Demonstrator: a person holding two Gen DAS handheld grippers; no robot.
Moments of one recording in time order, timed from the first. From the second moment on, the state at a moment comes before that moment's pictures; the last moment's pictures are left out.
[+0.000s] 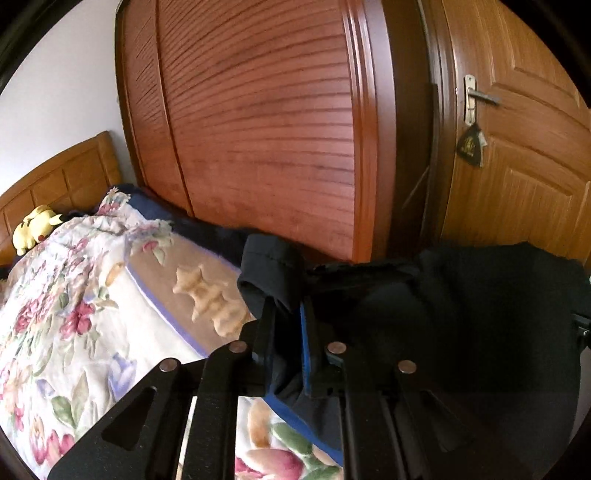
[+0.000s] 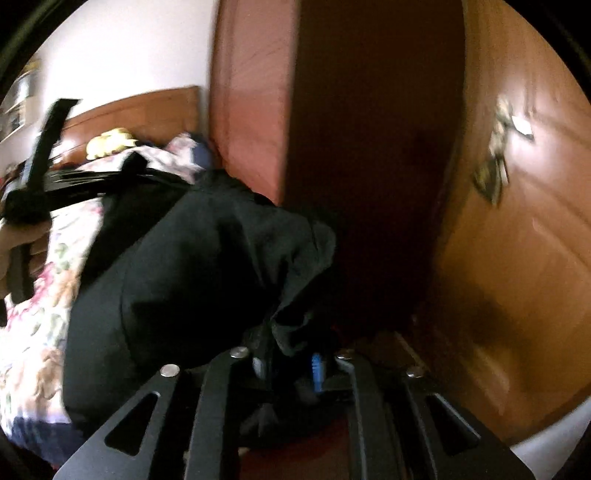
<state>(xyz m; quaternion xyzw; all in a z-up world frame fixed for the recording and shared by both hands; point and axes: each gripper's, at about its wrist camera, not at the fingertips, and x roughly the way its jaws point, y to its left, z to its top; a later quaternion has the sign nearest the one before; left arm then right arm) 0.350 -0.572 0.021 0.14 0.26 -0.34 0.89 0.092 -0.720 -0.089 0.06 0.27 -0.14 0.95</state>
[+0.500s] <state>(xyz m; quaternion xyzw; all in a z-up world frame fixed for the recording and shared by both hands) 0.338 -0.488 -0.020 0.08 0.32 -0.39 0.86 0.068 -0.666 -0.052 0.04 0.21 -0.14 0.97</state>
